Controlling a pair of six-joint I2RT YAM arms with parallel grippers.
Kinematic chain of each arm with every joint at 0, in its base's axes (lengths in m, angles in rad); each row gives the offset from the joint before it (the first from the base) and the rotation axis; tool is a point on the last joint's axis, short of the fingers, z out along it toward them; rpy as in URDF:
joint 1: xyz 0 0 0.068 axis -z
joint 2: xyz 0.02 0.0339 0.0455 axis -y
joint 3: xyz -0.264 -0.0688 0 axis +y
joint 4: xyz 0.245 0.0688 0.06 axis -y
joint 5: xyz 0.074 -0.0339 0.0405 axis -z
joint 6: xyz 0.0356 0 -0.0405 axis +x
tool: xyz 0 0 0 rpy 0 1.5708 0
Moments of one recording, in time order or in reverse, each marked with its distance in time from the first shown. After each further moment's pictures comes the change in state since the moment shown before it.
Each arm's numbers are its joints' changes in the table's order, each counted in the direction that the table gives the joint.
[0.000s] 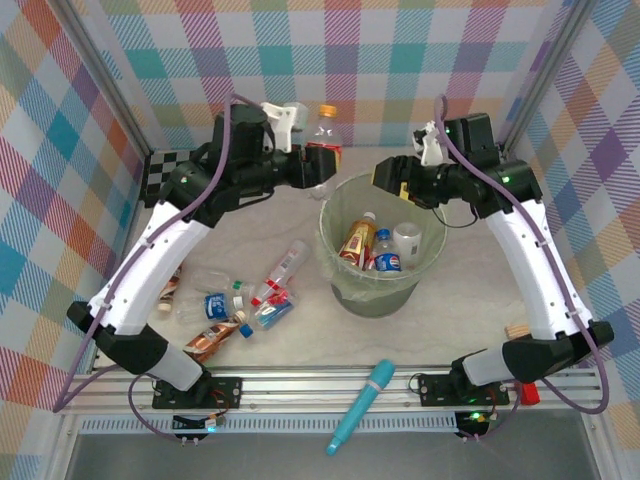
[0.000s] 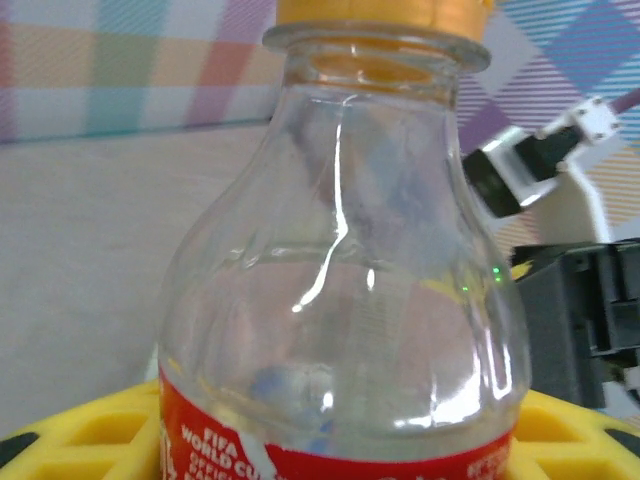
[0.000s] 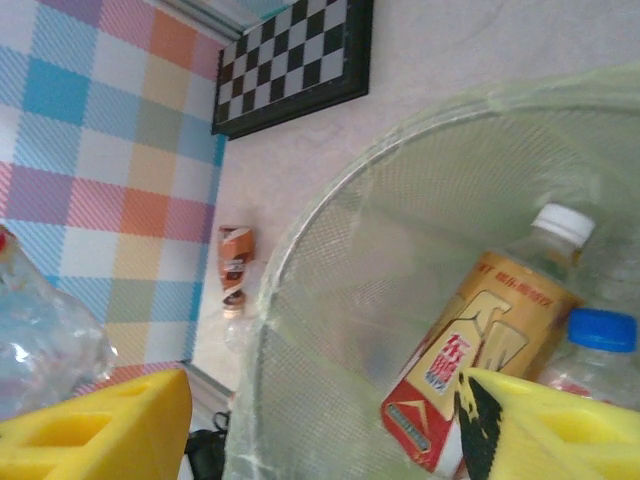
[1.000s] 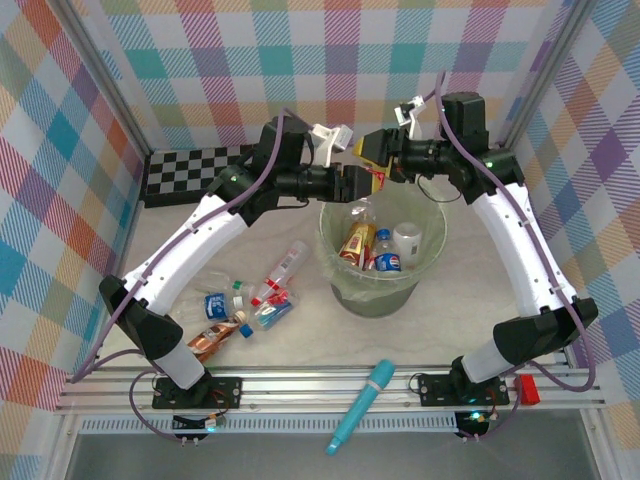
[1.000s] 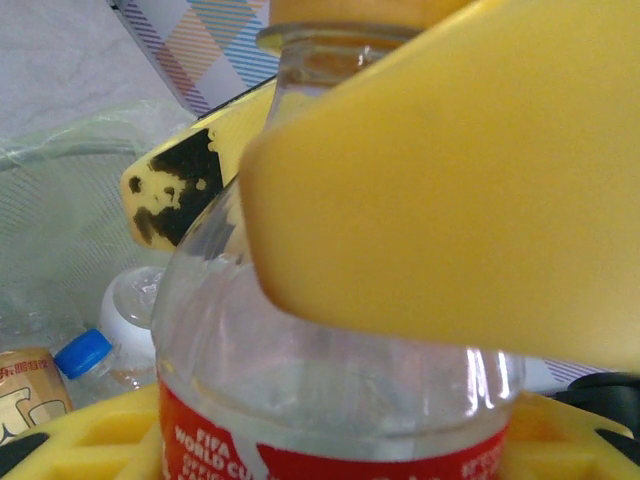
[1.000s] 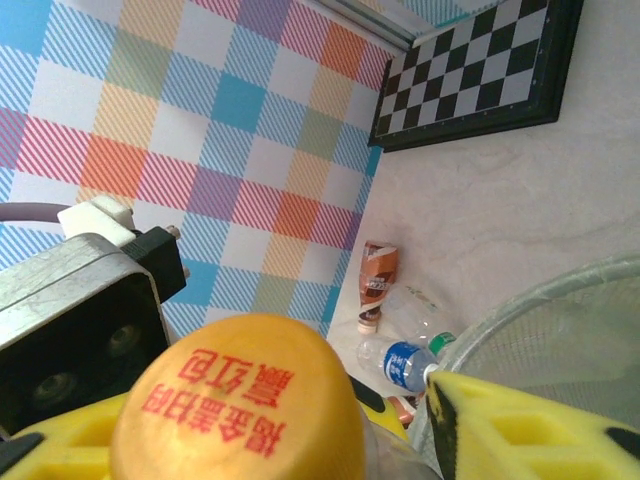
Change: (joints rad) left arm 0.063 -0.106 0.094 0.171 0.293 -0.116; right arm 0.020 -0.111 -0.039 0.309 -0.277 0.153
